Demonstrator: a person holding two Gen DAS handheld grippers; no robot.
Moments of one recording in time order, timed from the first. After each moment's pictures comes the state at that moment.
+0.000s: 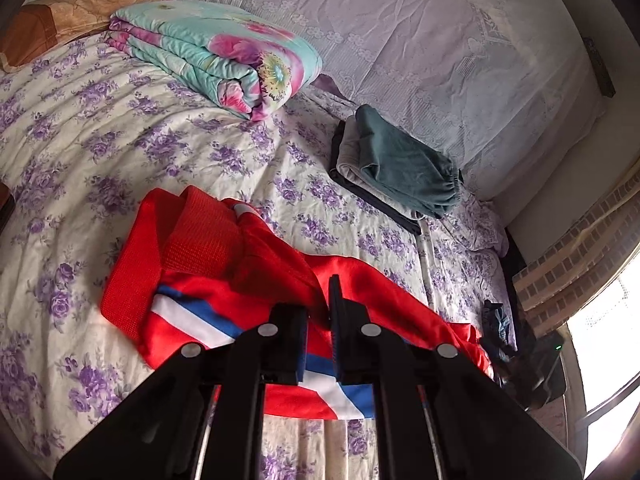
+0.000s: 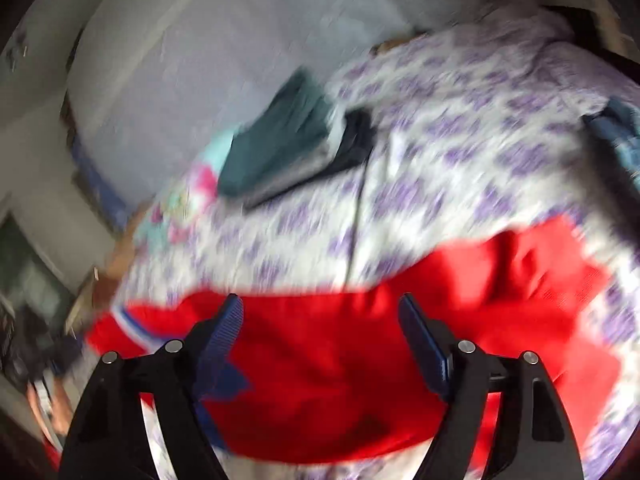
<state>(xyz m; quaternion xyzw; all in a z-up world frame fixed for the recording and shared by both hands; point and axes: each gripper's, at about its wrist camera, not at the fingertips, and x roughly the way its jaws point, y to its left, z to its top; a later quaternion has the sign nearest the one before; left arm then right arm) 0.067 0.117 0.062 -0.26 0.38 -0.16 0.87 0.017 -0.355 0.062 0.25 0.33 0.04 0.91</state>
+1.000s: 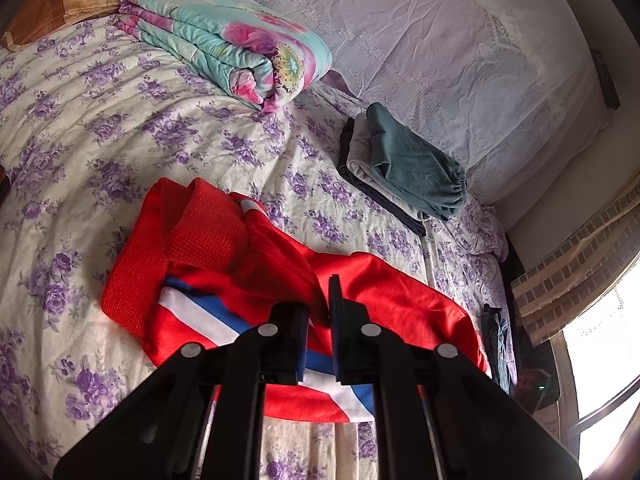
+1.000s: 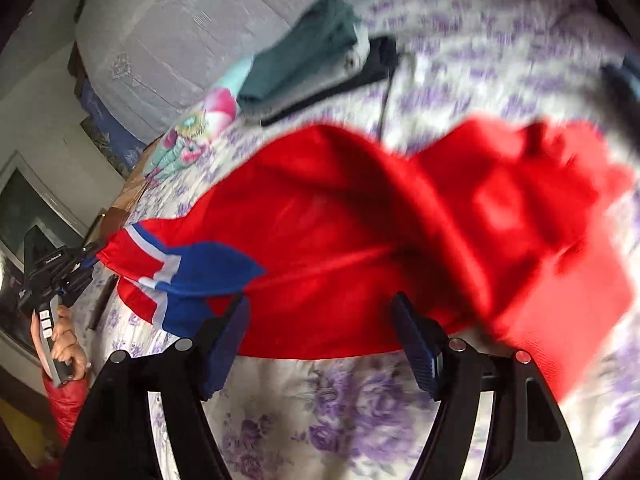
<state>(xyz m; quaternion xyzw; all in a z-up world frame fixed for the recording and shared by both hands) 0.073 0.125 0.044 -0.28 0.38 -0.16 0.86 -0.011 -0.306 0.001 0.22 0.44 0.11 0.86</state>
